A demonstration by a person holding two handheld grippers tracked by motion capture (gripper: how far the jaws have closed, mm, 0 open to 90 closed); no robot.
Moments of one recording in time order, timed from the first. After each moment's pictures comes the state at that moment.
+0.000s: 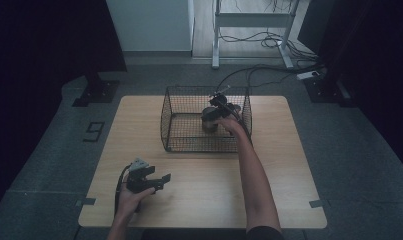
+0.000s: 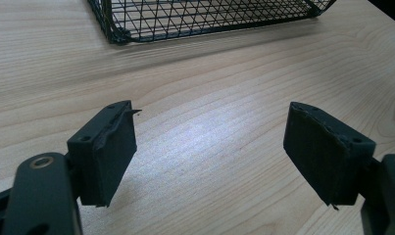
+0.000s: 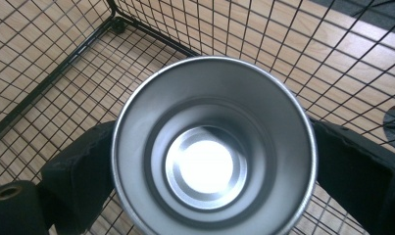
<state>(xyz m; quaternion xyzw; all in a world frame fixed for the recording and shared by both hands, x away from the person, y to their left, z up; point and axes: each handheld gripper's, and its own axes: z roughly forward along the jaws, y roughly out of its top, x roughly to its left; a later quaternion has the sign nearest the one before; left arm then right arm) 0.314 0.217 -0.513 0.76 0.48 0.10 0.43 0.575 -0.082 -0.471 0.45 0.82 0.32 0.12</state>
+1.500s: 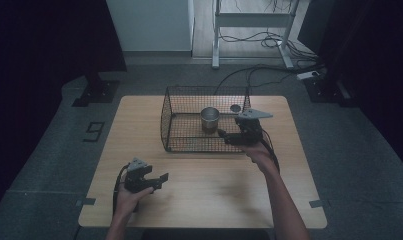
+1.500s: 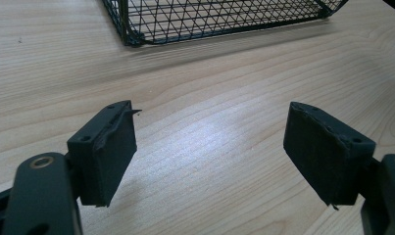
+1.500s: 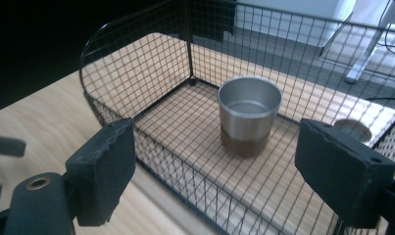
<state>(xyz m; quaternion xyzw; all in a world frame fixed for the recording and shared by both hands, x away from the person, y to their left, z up) 0.313 0.221 -0.510 0.76 0.48 0.12 0.42 0.405 -0.153 -0.408 0.39 0.75 0.49 0.20</state>
